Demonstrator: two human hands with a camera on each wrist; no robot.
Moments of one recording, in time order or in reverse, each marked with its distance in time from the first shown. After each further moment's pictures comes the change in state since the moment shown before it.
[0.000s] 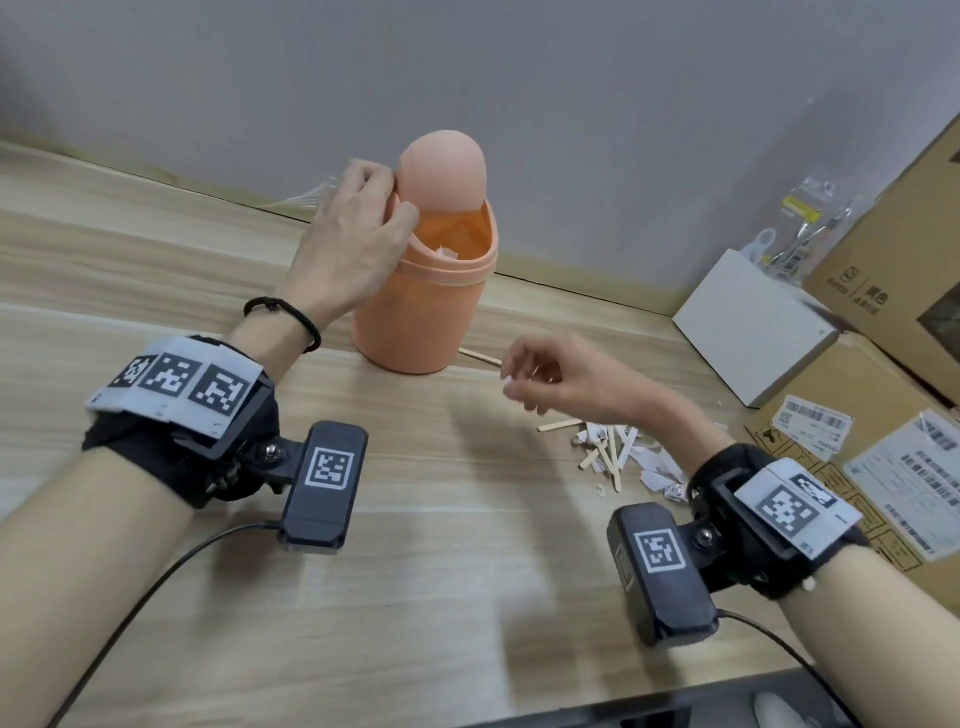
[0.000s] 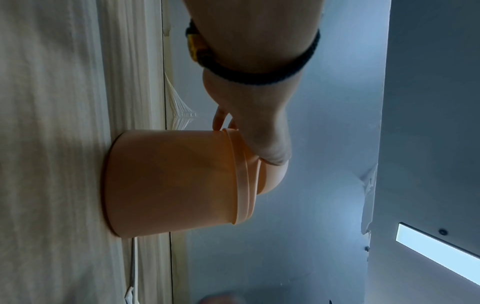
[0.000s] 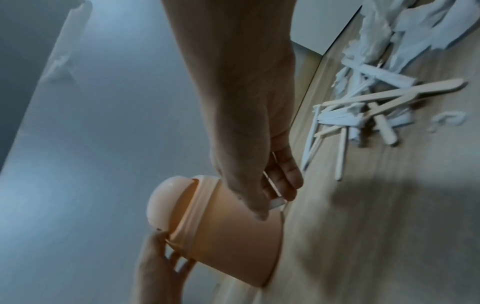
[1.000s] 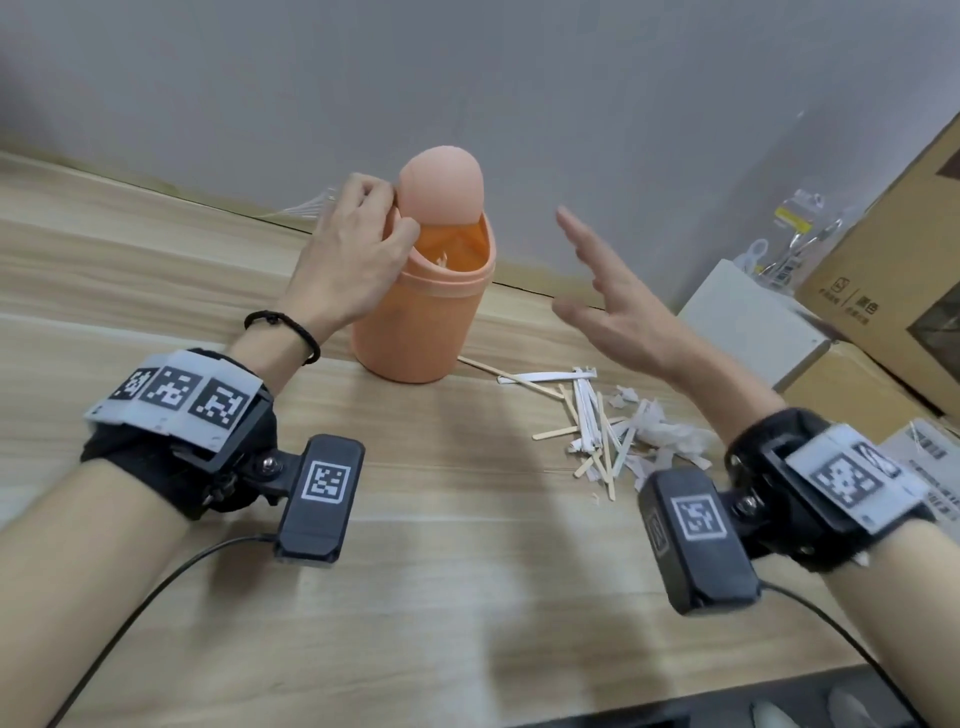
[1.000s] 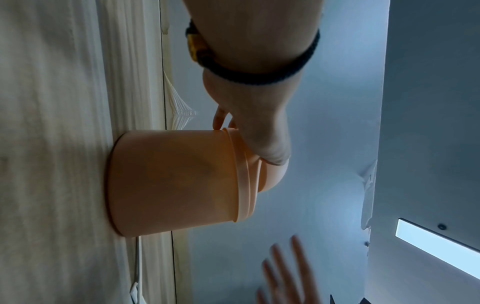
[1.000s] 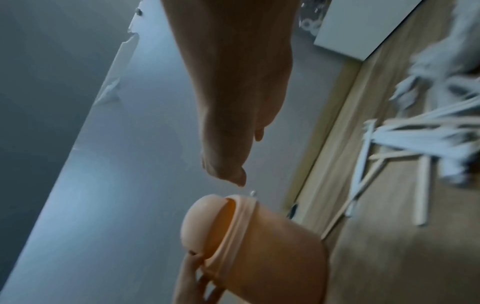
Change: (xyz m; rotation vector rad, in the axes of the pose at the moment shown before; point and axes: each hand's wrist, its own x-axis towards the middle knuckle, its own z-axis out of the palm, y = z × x) left_hand -0.002 0.001 0.002 0.009 0.018 0.009; right_hand -0.004 -0.022 -0.050 -0.147 0.302 -0.040
